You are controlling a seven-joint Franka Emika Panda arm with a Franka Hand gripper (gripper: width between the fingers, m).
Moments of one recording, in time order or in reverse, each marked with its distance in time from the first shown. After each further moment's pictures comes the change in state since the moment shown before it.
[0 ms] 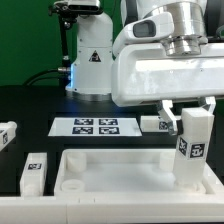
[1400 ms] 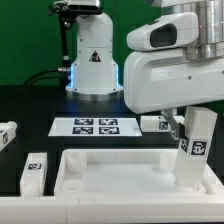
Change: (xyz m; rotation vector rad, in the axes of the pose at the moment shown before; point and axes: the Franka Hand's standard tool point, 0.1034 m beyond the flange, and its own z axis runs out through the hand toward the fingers) arm 0.007 -0.014 0.005 0.088 -0.438 0.110
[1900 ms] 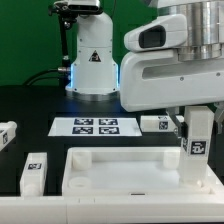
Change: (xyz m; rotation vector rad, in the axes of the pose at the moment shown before) arm 0.002 0.011 0.001 0.002 0.015 0.261
